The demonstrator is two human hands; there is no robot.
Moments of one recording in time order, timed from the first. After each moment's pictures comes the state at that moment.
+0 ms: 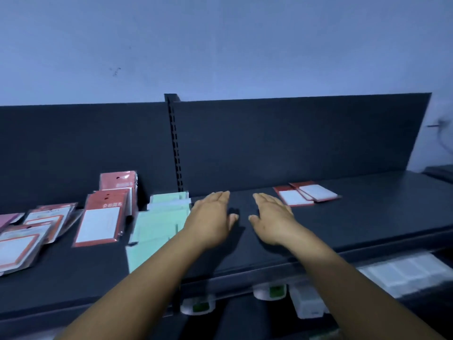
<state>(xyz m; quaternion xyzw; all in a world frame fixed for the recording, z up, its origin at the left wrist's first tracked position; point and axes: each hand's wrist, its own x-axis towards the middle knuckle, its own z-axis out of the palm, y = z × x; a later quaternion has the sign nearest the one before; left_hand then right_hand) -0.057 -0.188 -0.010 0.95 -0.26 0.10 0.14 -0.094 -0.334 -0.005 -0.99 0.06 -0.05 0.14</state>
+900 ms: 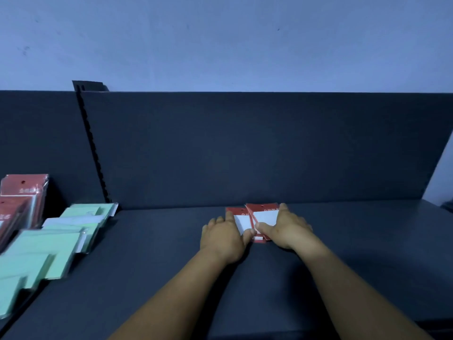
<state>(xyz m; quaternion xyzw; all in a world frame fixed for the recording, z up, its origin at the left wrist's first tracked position) 0.028 -0.435 -0.060 0.98 -0.09 0.00 0.17 0.021 -0.580 -0.035 -0.96 0.17 0.02 0.21</state>
